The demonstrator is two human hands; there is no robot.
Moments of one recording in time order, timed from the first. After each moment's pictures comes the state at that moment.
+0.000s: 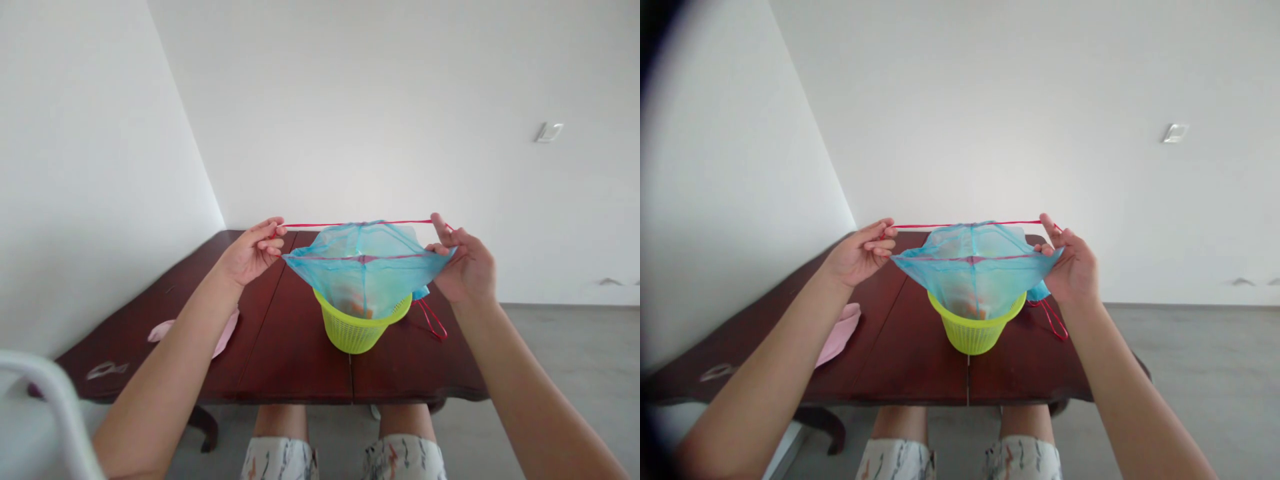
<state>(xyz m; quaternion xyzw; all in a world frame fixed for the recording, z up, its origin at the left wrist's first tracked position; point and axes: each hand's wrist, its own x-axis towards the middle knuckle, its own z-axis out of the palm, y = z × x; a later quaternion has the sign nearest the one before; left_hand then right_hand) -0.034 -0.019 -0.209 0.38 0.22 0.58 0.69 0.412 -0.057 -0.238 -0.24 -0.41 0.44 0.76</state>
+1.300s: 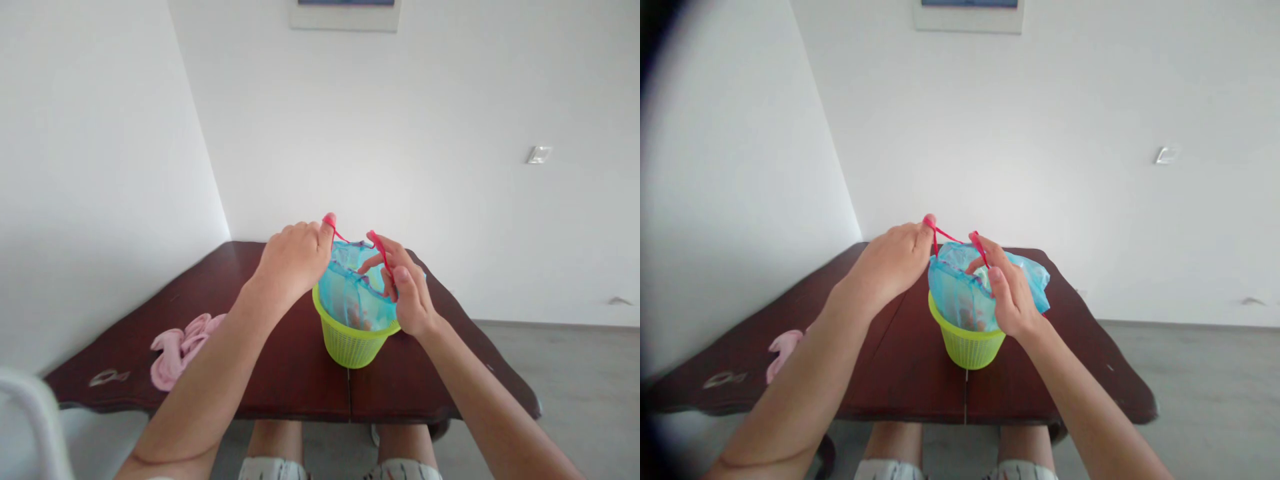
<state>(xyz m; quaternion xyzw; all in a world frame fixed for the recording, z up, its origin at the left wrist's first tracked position) 0.066 -0.073 -0.163 0.68 0.37 0.60 0.19 0.321 -0.104 -0.230 -0.23 -0.76 0.17 0.58</state>
